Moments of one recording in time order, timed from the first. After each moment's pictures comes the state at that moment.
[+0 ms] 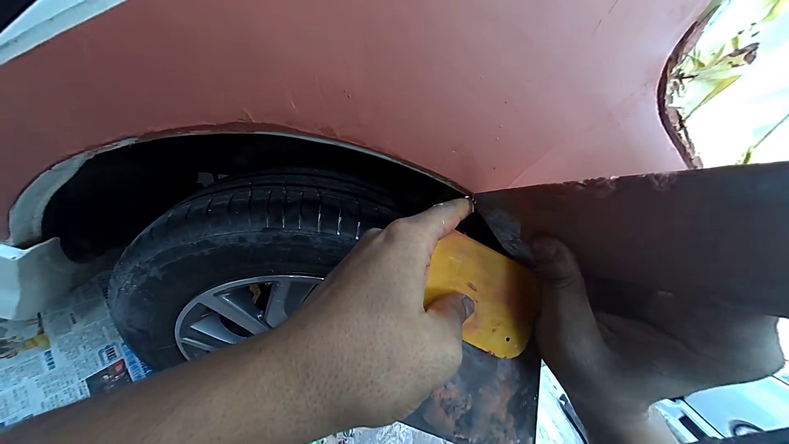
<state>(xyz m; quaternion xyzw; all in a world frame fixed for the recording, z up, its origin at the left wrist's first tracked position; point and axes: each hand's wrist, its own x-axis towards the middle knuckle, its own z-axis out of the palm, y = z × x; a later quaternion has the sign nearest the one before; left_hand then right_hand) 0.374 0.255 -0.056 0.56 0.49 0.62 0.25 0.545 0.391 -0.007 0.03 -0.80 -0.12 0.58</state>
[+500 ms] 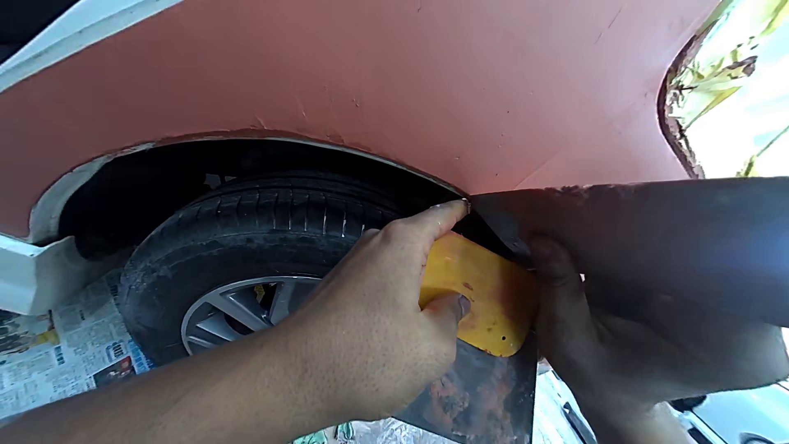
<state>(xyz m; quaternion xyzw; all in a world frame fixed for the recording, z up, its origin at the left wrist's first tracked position) 0.371 0.252 -0.057 0.56 0.48 0.63 0.25 0.544 0.391 0.000 0.03 -0.80 -0.19 0.57</state>
